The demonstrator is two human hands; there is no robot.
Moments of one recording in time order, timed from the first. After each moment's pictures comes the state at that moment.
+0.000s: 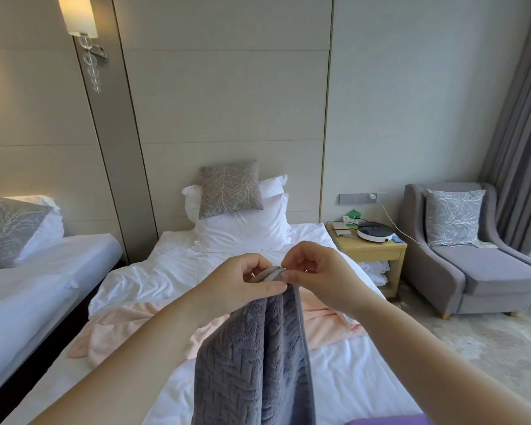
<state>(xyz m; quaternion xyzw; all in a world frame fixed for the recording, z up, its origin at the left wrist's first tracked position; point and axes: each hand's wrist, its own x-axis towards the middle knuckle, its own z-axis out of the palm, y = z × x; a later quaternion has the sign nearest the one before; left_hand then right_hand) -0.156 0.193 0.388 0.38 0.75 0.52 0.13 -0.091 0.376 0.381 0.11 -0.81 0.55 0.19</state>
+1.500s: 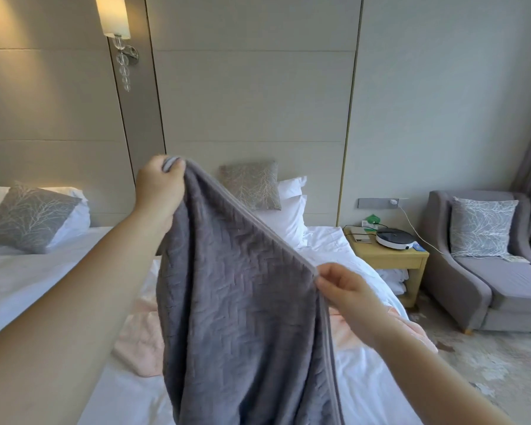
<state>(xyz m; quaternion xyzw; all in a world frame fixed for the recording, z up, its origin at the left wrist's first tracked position) -0.236 0.120 0.488 0.09 0.74 0.58 -0.33 -0.098 0.373 0.341 0.04 -0.74 0.65 0.17</state>
